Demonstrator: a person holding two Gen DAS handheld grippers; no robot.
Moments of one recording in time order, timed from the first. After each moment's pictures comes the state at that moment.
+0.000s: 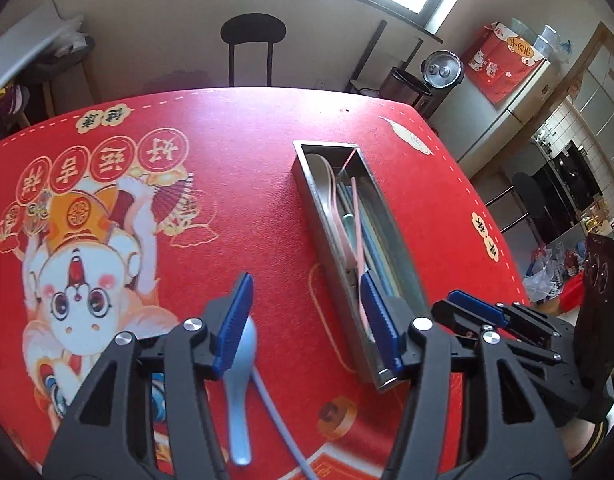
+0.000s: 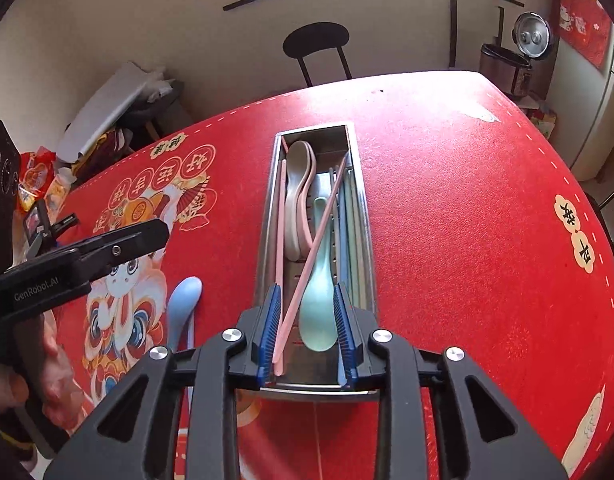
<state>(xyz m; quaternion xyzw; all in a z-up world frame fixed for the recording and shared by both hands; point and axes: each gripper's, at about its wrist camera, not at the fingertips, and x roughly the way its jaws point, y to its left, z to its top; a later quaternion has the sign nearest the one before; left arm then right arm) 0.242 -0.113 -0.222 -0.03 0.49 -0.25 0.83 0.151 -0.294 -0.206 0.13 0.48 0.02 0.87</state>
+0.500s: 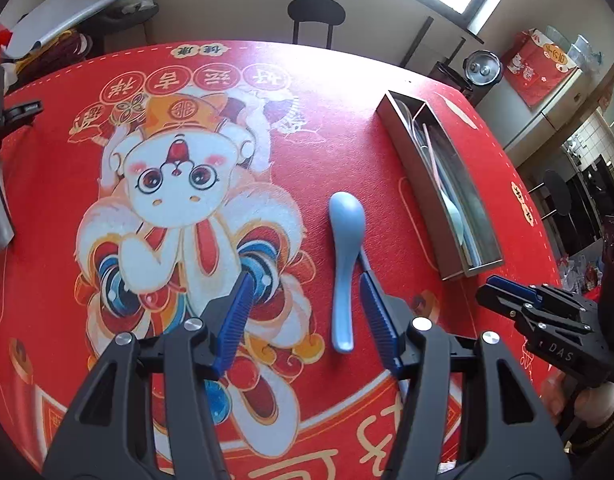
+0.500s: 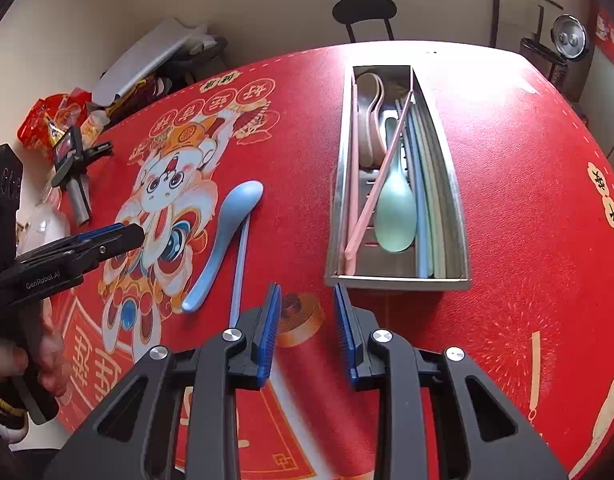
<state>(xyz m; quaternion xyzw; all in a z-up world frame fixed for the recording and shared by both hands) 0.171 -0.007 -0.266 -0.04 0.52 -0.18 0.83 0.101 -0.231 -0.236 0.10 0.53 0.08 0.84</state>
